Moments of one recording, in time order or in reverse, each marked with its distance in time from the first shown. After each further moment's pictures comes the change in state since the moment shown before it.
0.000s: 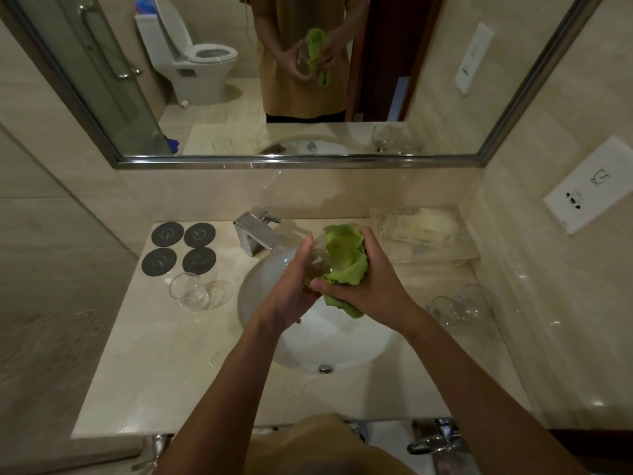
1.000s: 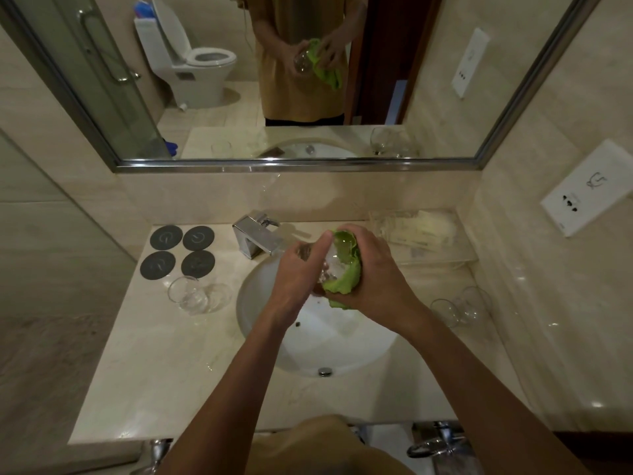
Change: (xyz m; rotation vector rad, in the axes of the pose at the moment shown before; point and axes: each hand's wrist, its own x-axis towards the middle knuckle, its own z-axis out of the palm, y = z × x) left_hand 0.002 0.014 0.018 0.418 0.374 0.139; right_hand 0.003 0.000 -0.005 -0.511 0.018 -0.089
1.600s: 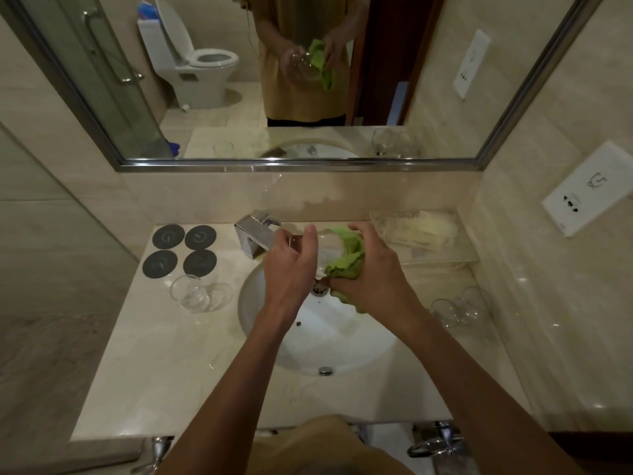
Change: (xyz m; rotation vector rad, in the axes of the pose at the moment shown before) left_hand -0.007 0.014 -0.003 0.273 0.323 0.158; right_hand 0.004 -0.013 0.001 0.044 0.076 0.157
